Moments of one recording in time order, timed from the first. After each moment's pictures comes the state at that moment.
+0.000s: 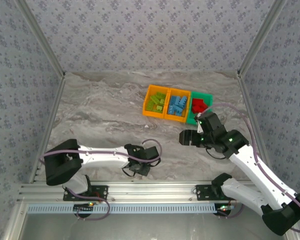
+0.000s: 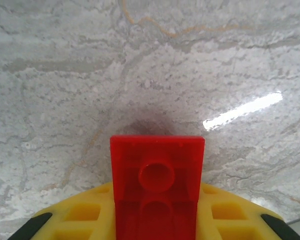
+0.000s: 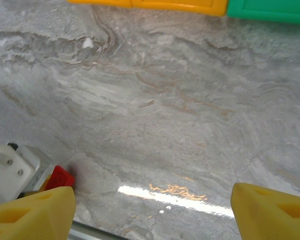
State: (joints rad) left arm -1.26 1.55 0.86 -0.69 -0.13 -0.81; right arm 0.57 0.88 0.90 -0.95 -0.10 0.56
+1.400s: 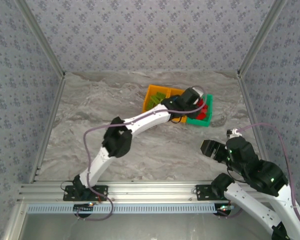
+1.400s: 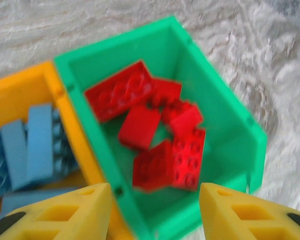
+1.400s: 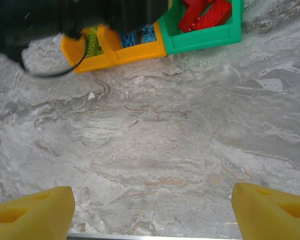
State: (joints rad) left arm -0.99 2.32 2.09 -0.50 -0.14 -0.23; right arm 0.67 0.43 0.93 -1.23 0.20 0.86
